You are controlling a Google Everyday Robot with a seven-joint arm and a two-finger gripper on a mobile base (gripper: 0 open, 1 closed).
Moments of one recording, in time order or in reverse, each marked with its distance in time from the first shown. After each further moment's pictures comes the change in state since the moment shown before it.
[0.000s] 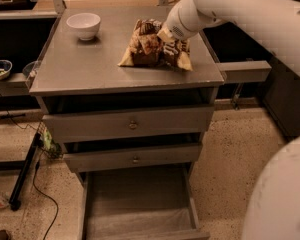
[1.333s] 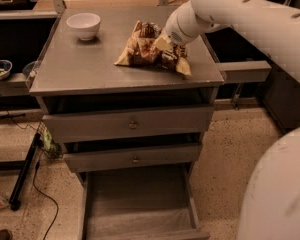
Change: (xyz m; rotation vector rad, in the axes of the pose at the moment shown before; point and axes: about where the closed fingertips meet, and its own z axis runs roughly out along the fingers) arm 0.007 0.012 0.014 -0.047 0.001 0.019
